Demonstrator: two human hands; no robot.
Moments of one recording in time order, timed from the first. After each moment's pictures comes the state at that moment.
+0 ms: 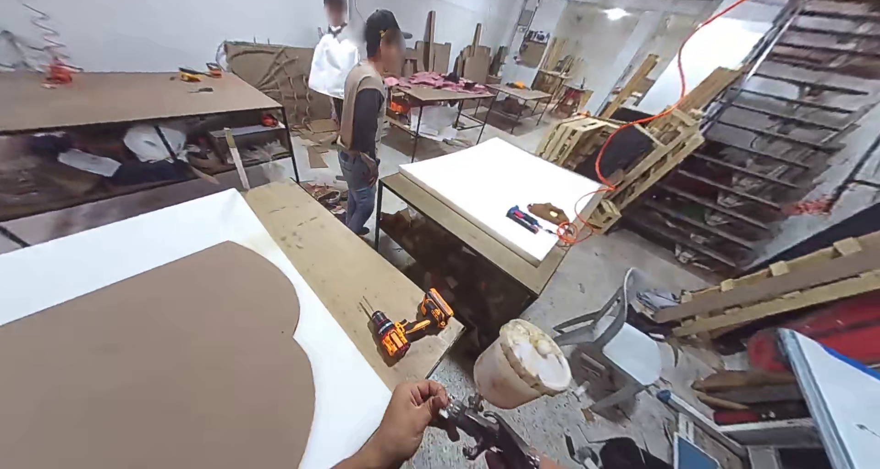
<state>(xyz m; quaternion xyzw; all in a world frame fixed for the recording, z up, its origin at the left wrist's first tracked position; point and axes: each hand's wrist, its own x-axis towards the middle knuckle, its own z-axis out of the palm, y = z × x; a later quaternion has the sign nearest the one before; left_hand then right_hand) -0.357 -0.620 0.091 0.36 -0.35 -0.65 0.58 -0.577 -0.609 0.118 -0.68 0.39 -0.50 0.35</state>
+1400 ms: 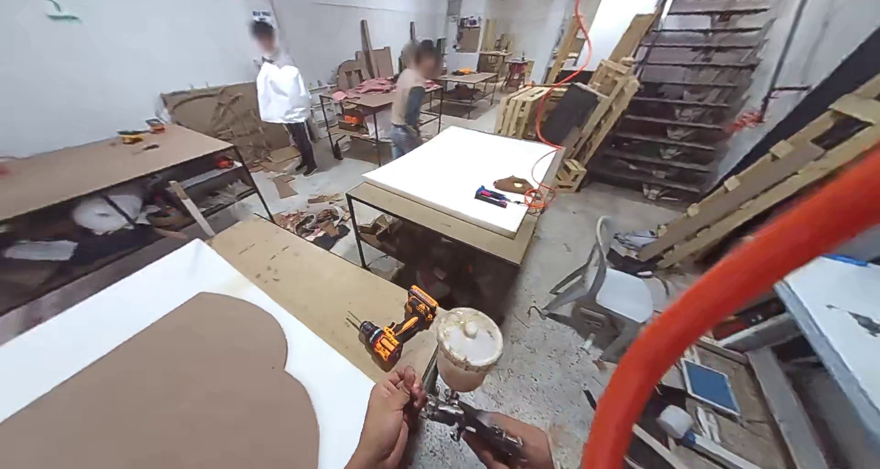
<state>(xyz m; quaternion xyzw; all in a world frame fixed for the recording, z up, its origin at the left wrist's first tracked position) -0.362 -0.622 0.095 0.39 -0.19 -0.64 0.63 -0.592 -0.614 0.092 -0.74 0.36 -0.48 0.31</state>
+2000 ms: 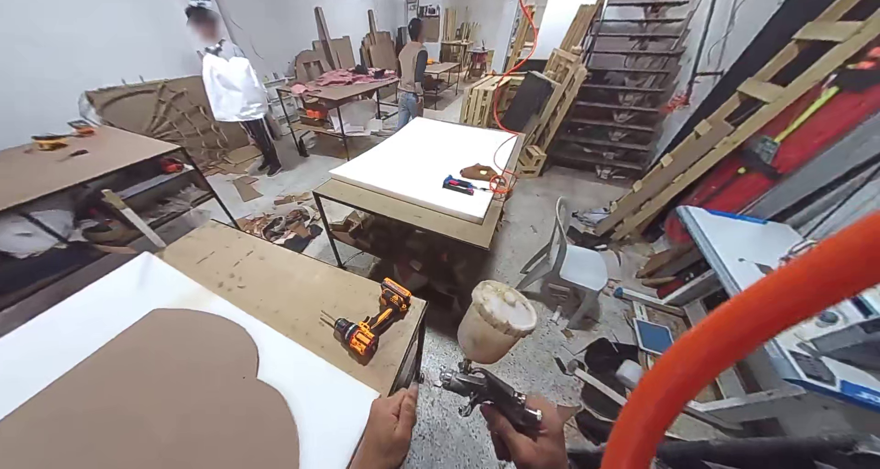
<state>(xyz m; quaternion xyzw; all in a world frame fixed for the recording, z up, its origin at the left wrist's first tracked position) -0.386 -0.600 0.045 0.53 -0.64 -0.31 0.45 -0.632 -0.593 0.107 -0.58 0.42 -0.57 0.40</state>
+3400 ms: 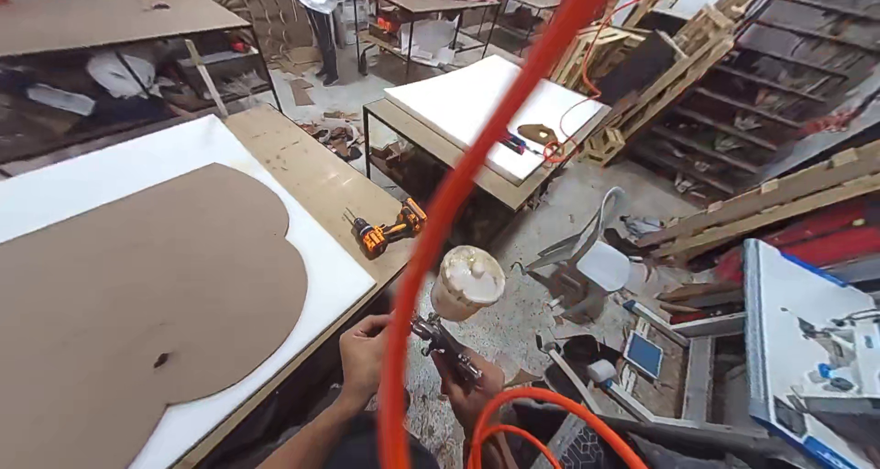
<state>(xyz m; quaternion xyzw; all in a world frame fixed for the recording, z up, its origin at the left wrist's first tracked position) -0.465 -0.476 0.083 0.55 -0.31 -0.36 0.68 -0.653 -0.500 0.084 -0.71 0.41 -0.48 0.31</state>
